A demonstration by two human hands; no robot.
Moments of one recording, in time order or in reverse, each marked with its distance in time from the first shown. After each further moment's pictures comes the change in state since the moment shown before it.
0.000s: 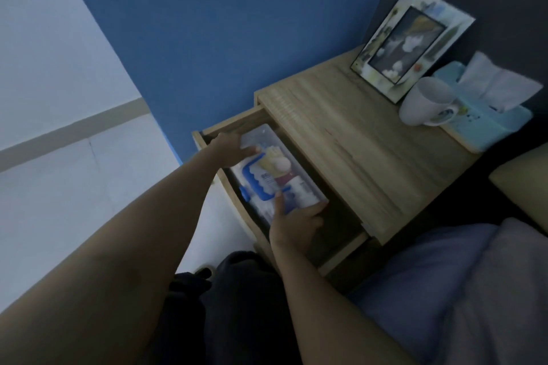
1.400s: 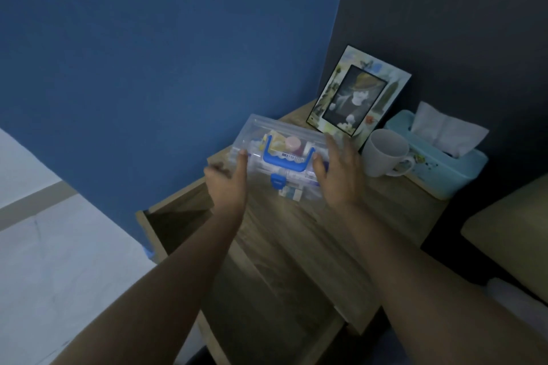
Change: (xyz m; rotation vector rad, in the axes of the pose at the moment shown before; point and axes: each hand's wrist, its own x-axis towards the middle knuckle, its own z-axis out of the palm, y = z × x) left_hand 0.051 0.126 0.015 -1.097 0.555 -0.284; right_hand 0.223 -0.110 -0.101 -0.455 0.259 -0.773
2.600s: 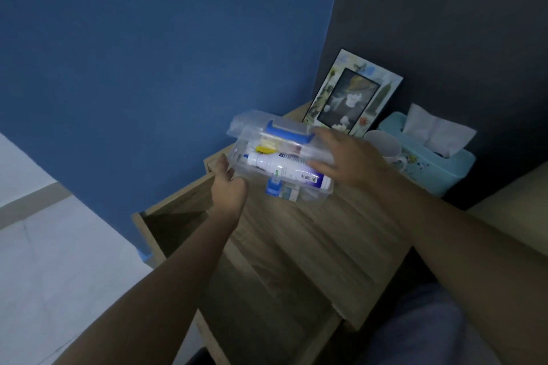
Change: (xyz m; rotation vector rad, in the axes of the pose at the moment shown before) left_hand -0.007 0.004 -0.009 -0.050 -0.247 0.012; right_hand 0.035 0.006 -0.061 -0.196 -0.252 -0.578
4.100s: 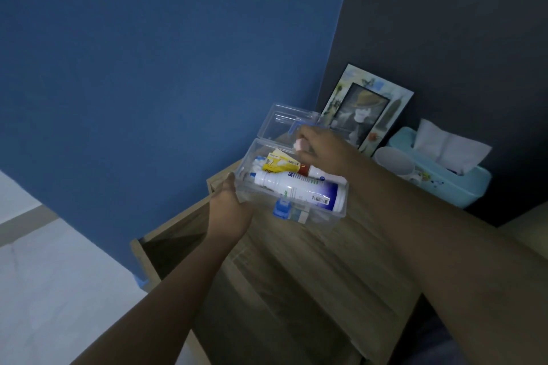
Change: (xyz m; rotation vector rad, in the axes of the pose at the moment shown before) left_hand 0.013 0.007 -0.019 0.502 0.006 0.305; right_hand 0.084 -0.009 0.023 0.096 -0.045 -0.001
